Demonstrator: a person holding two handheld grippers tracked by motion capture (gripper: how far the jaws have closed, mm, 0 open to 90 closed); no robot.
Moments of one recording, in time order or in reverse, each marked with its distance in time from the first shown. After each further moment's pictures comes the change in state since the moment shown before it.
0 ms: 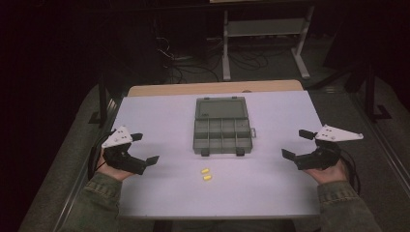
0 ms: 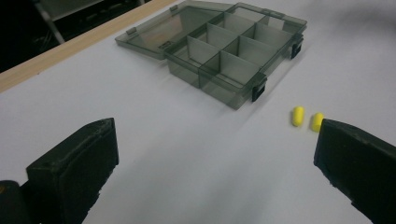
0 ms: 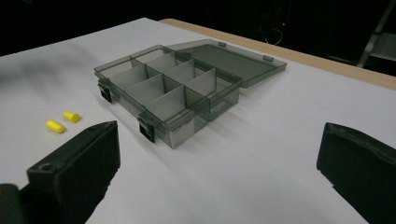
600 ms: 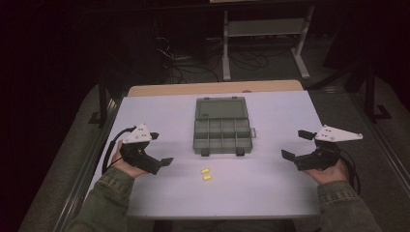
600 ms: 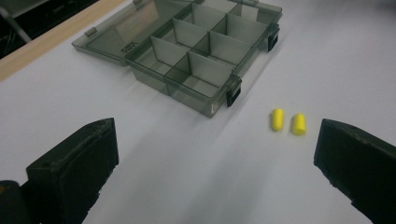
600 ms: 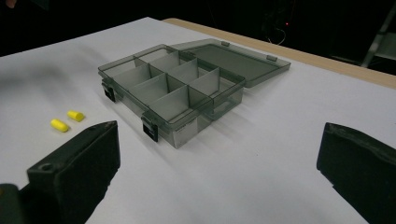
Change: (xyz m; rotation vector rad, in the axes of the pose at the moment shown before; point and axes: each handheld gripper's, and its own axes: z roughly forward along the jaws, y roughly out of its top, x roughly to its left) left arm -0.015 0.022 0.030 0.073 -0.075 0.074; right arm 0.001 0.000 0.000 0.004 0.011 -0.003
